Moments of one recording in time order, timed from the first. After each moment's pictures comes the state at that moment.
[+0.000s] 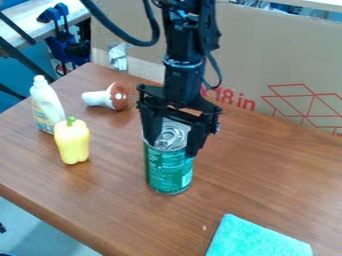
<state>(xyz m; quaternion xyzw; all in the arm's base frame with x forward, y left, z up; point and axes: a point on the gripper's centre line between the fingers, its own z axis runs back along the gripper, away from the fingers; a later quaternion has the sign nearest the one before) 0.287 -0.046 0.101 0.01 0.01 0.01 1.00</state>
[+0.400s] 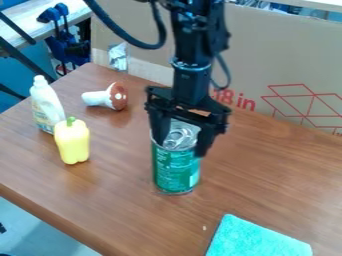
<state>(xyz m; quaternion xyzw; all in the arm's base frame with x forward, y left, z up) 0.292 -0.064 0.096 -0.01 -0.01 0.01 1.00</state>
